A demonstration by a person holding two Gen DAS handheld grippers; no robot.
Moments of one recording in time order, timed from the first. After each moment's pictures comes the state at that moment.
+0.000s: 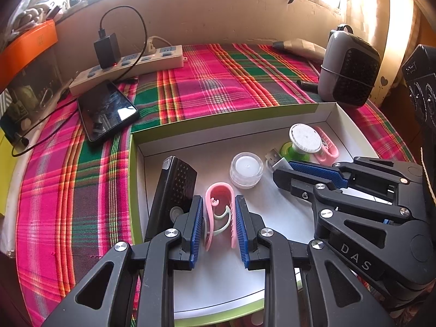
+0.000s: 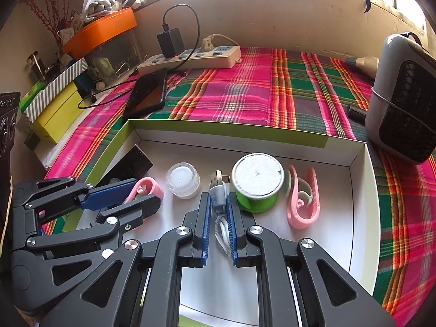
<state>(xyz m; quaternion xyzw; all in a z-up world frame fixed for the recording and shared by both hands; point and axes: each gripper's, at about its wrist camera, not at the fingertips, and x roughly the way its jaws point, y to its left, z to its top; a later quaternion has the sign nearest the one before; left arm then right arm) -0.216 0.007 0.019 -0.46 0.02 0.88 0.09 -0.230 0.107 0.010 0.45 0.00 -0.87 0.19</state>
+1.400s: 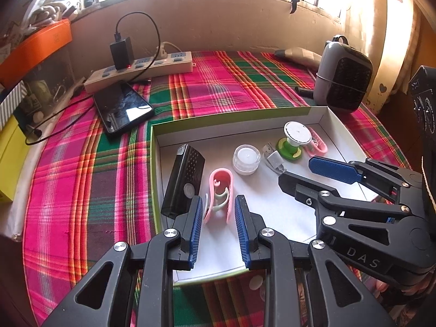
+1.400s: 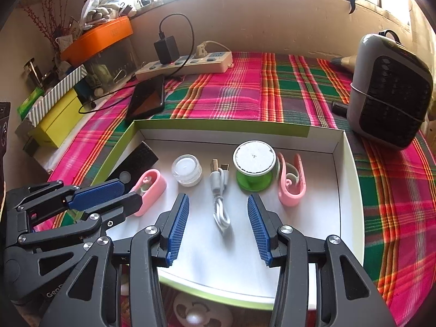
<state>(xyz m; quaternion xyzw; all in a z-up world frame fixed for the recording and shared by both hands) -0.187 -0.003 0.037 -0.45 0.01 0.89 0.08 -0.206 0.114 0.022 0.44 -0.01 -0.88 0.17</state>
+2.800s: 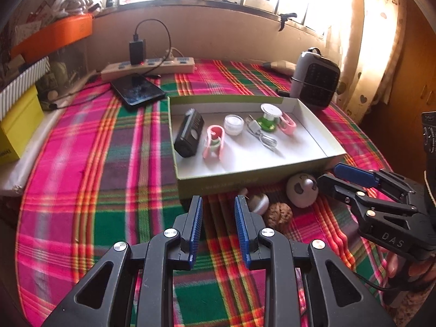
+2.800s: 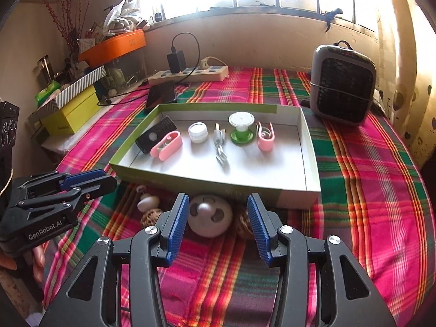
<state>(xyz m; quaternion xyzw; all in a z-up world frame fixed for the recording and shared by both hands) -0.098 -0.024 0.039 -0.41 -0.03 0.90 0.11 -0.102 0.136 0.034 0.38 0.00 -0.91 0.15</state>
